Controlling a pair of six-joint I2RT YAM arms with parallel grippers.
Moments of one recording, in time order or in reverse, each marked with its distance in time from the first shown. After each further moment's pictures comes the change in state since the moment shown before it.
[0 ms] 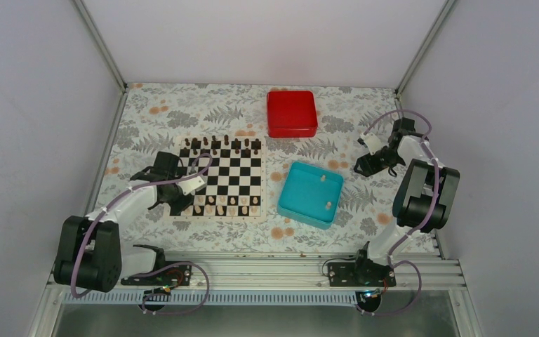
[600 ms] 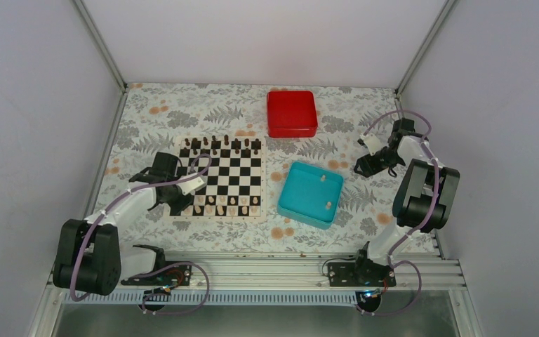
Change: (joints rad) left arm 0.006 -0.014 -0.011 0.014 0.000 0.011; right arm 0.000 0.000 -0.003 0.000 0.005 0.000
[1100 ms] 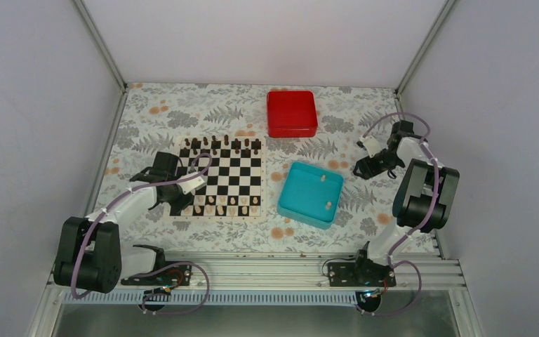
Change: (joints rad) left arm 0.000 0.006 -0.002 0.031 -0.001 0.000; right arm 0.000 0.000 -0.019 0.001 0.000 0.000
